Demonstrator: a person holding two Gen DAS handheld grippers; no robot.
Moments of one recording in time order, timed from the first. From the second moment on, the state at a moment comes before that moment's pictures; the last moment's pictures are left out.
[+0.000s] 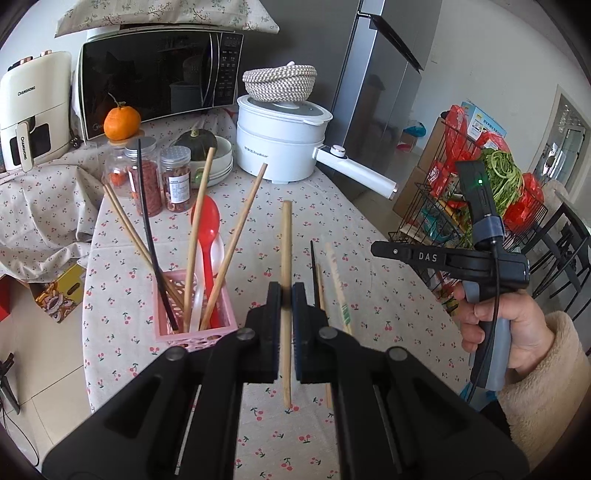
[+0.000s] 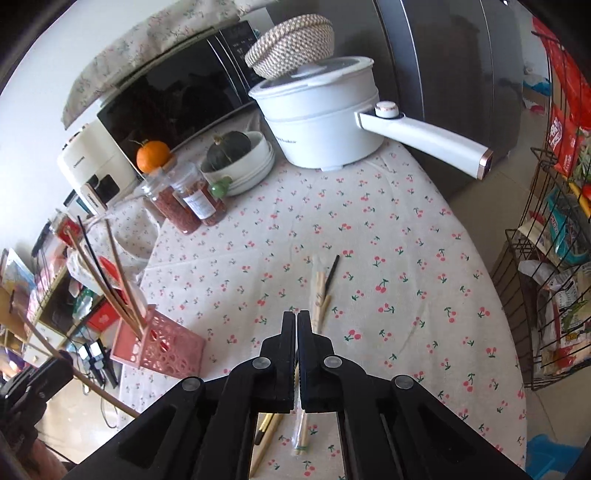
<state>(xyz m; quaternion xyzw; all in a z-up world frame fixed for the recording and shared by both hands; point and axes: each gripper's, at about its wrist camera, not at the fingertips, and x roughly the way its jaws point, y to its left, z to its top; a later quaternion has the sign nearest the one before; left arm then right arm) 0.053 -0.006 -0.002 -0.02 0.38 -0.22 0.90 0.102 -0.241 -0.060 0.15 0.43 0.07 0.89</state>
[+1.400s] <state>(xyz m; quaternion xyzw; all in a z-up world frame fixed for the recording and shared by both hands) 0.057 -0.003 -0.017 -0.02 0.41 -0.22 0.89 0.175 -0.231 -0.176 0.06 0.59 0.04 0.81</state>
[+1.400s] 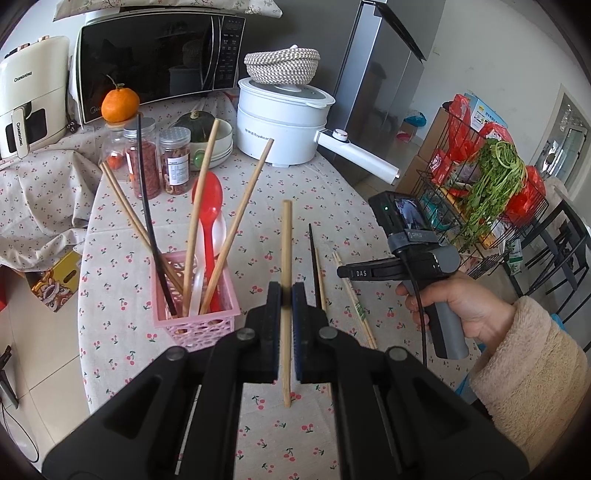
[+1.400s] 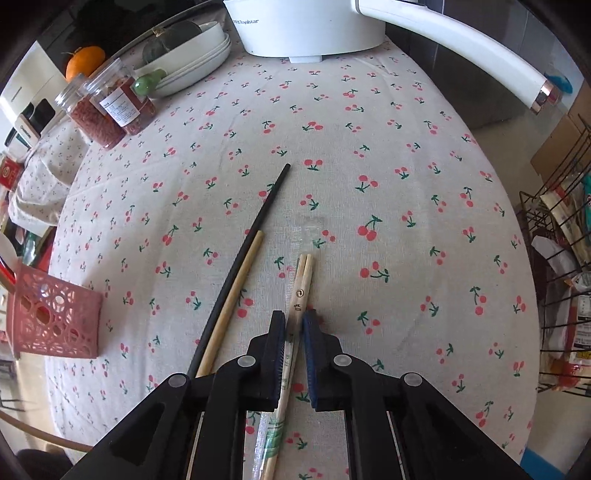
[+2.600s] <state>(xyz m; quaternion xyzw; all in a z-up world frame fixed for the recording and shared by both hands) 0.029 0.043 0.063 -0.08 0.26 -0.21 0.94 0.062 -0.223 0.016 0.17 0.24 0.12 0.95</state>
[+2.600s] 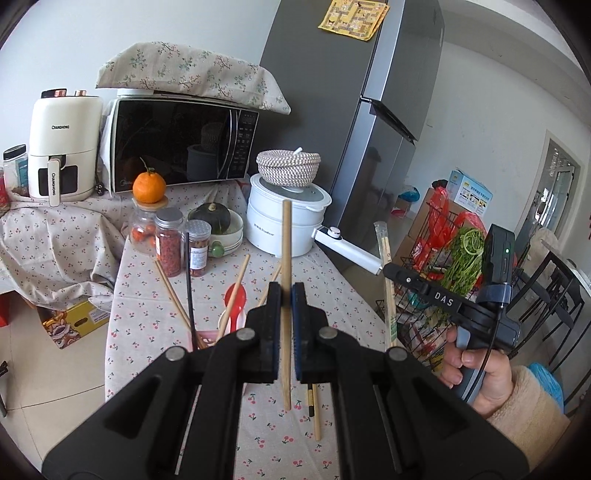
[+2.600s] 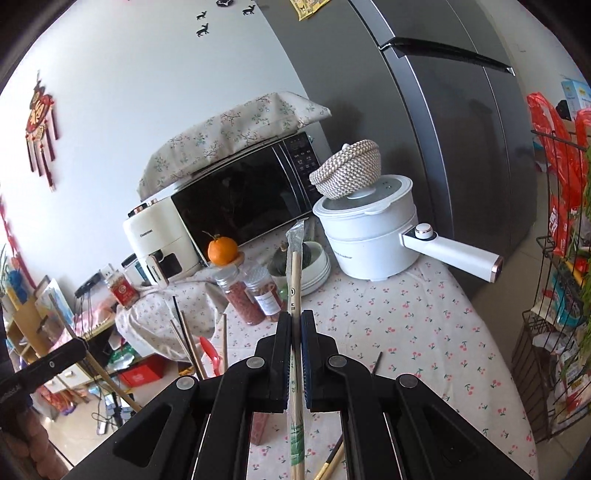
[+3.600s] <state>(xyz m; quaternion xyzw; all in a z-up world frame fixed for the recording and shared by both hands) 0.109 0.077 -0.008 -0.09 0.32 -0.12 0.94 0.059 -0.145 0.024 0.16 0.16 0.14 0.96</state>
